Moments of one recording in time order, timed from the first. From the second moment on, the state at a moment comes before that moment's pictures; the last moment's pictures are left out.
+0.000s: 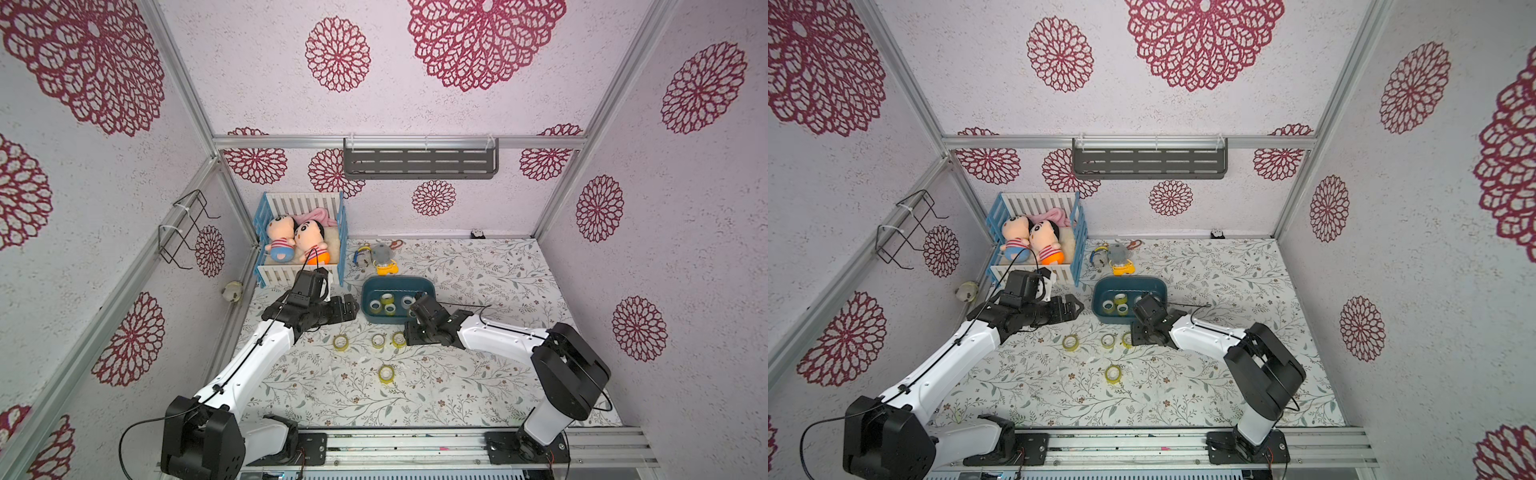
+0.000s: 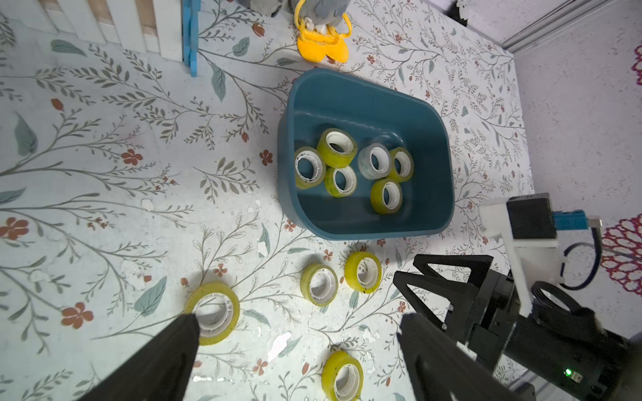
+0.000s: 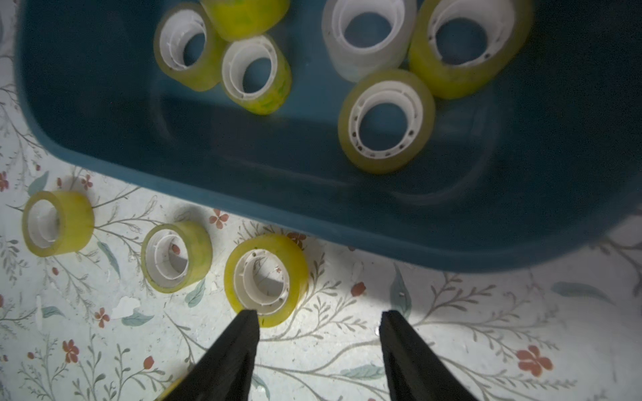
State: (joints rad) left arm -0.28 1.26 0.95 -0.57 0.23 -0.46; right arm 0.76 1.70 1.04 -0.37 0.05 0.59
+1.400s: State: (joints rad) left arm -0.28 1.09 0.92 -0.64 0.17 -0.46; right arm 0.77 1.79 1.04 -0.41 0.15 0.53
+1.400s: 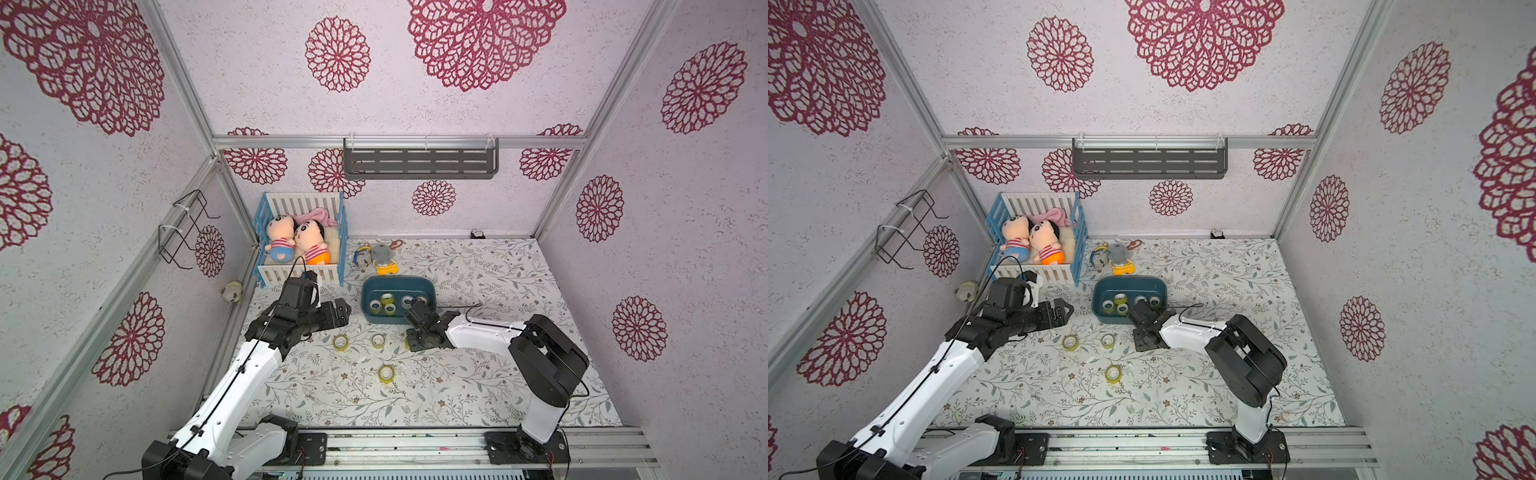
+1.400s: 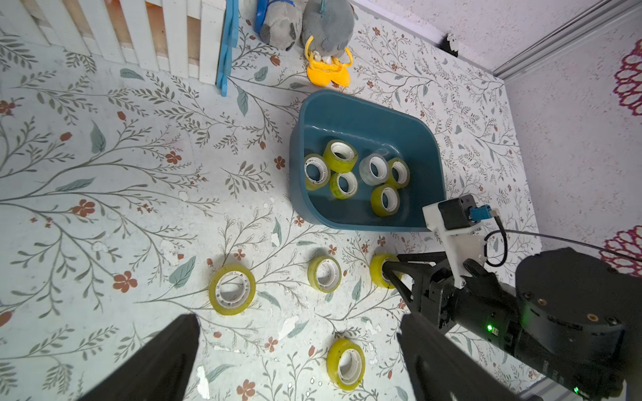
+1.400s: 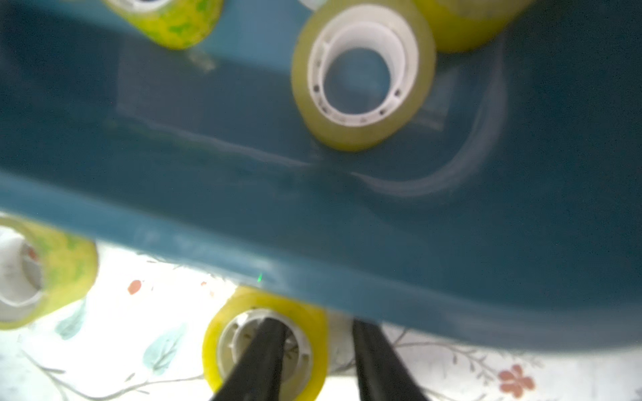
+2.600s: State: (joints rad) left arm -0.26 1.26 0.95 -0.54 0.21 -0.44; right arm 0.64 1.69 1.32 -0.47 0.10 0.40
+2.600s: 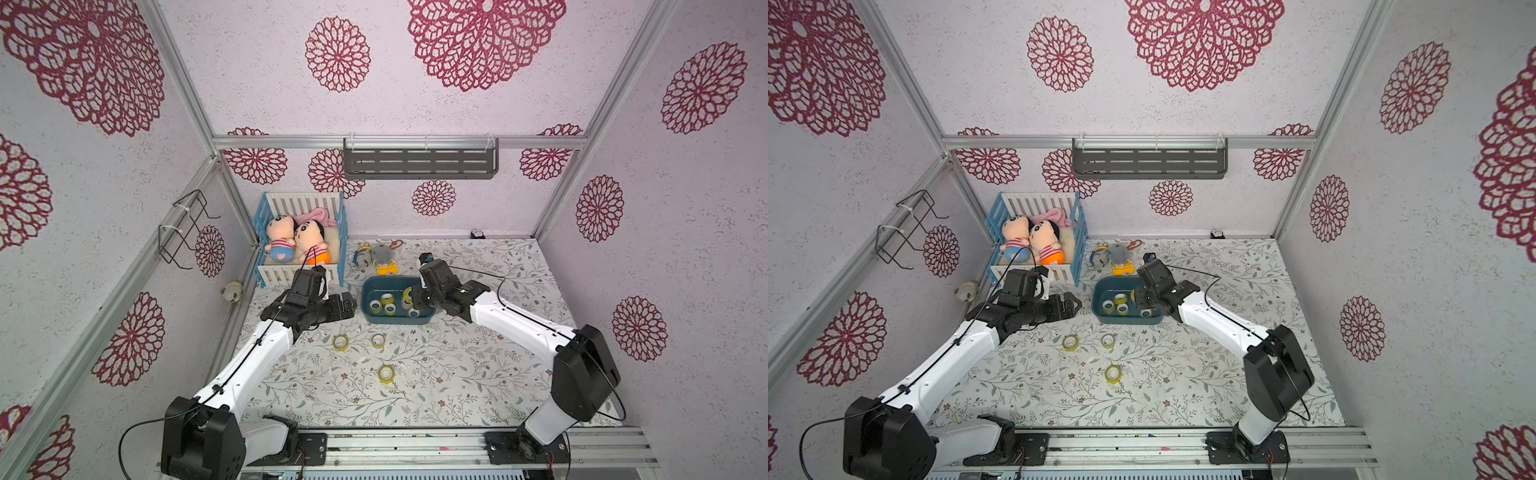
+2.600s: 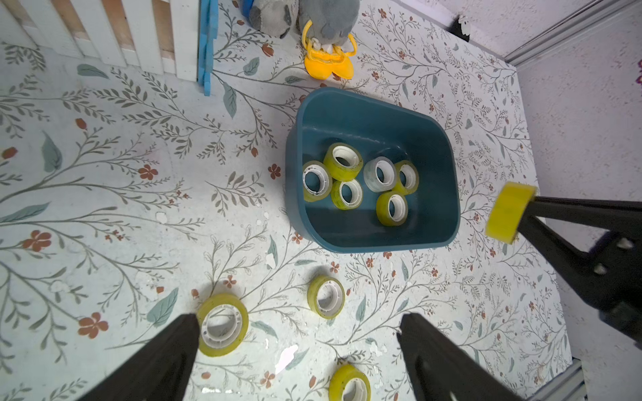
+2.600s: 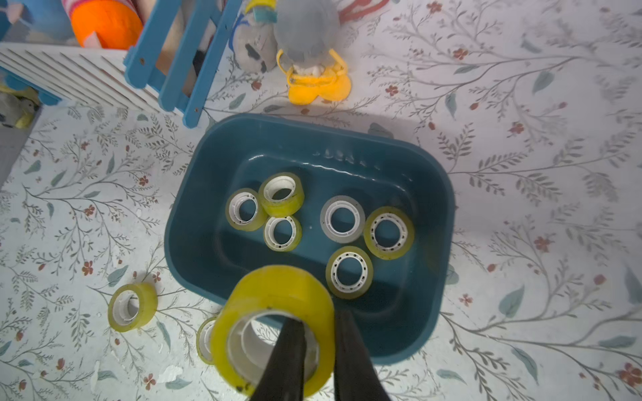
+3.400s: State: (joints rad) left arm -0.24 1.24 0.94 -0.51 0.19 -0.42; right arm 0.60 2.05 1.55 -0.53 0.02 0.36
